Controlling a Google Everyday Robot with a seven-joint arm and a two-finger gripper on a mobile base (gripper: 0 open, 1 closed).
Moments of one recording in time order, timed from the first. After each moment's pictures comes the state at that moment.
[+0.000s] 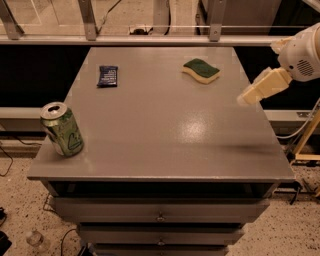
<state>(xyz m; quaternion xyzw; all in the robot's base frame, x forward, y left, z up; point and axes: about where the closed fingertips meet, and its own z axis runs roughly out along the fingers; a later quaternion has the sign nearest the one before) 0.569 -0.244 0.955 -0.44 0.81 0.03 0.39</state>
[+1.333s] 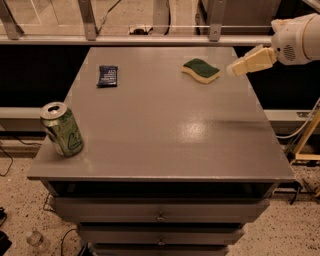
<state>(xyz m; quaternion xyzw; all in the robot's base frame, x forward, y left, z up) 0.653 -0.250 0.982 -0.37 0.77 0.03 0.52</state>
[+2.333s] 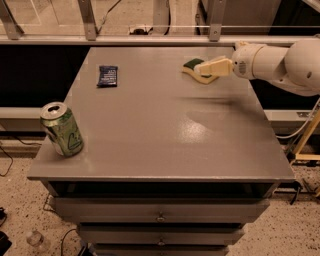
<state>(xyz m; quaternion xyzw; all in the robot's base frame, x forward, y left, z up) 0.744 -0.198 0.916 -0.28 0.74 0.15 0.59</state>
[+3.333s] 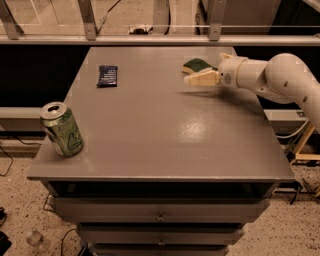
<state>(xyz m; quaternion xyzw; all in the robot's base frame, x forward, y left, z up) 0.772 -0.170 0.863 -0.30 0.73 0.19 0.58</state>
